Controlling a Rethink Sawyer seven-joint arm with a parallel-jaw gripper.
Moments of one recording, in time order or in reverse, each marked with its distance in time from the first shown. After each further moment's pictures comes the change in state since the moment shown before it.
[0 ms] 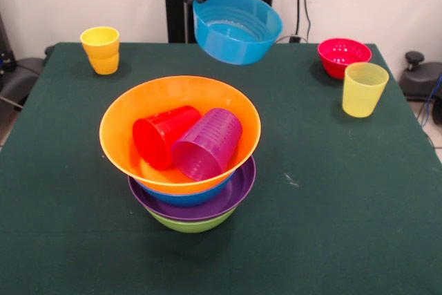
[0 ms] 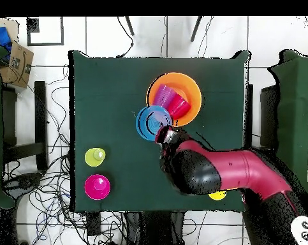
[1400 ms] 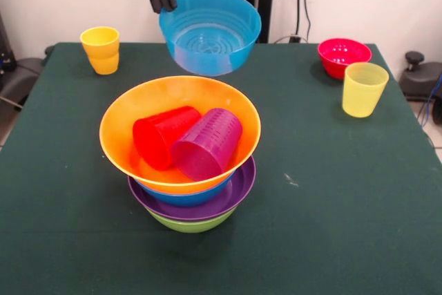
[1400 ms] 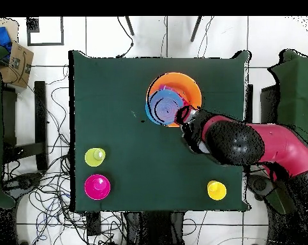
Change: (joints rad) arm -0.155 0.220 0.164 -0.205 0.027 0.250 0.000
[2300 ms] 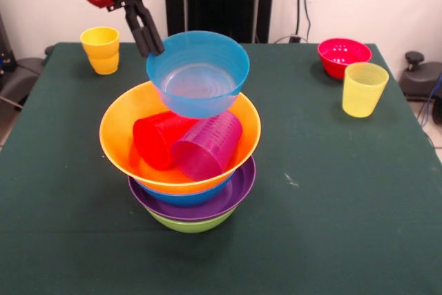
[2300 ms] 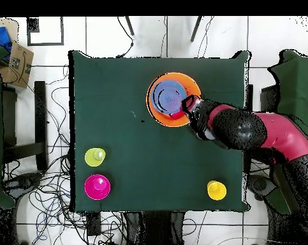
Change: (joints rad) arm 0.004 0.188 -0.001 -0.137 -0.097 0.011 -0.025
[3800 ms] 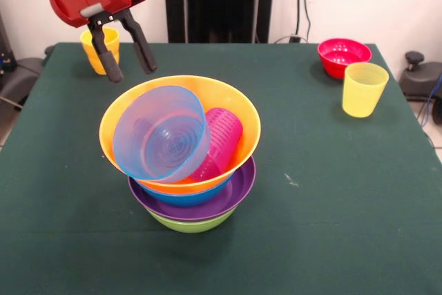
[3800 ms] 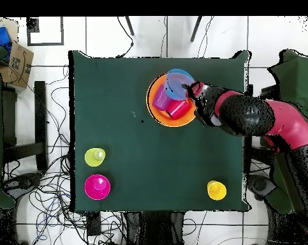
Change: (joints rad) arm 0.017 0.073 0.007 -0.124 -0.017 0.032 -0.031
